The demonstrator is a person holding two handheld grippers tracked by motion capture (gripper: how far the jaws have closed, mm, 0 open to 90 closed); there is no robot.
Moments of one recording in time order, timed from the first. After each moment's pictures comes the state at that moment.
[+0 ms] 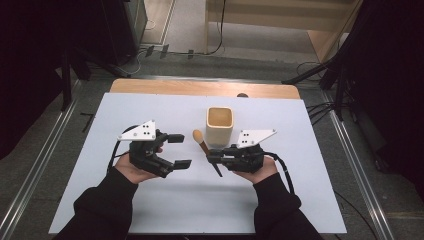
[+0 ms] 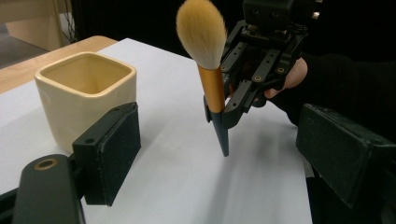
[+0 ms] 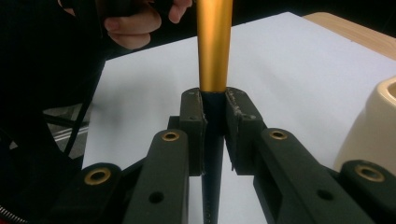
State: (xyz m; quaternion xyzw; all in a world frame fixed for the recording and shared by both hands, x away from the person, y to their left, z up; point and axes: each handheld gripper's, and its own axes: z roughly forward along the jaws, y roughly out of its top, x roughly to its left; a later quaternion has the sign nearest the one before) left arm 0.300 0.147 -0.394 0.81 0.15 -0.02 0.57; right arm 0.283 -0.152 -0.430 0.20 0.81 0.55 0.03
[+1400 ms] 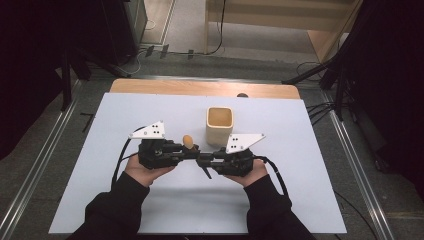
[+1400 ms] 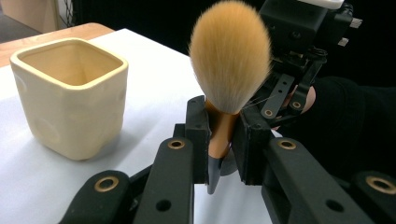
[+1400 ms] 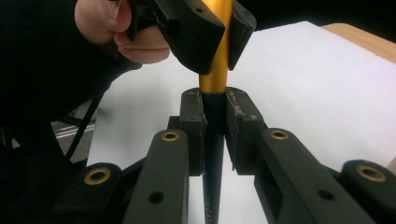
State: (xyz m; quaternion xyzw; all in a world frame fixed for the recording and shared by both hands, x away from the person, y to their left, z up) left arm 0.299 0.130 -0.399 0.80 0.19 -0.04 0.56; right arm 0.279 -0.128 -0.435 0.17 0.81 0.55 0.03
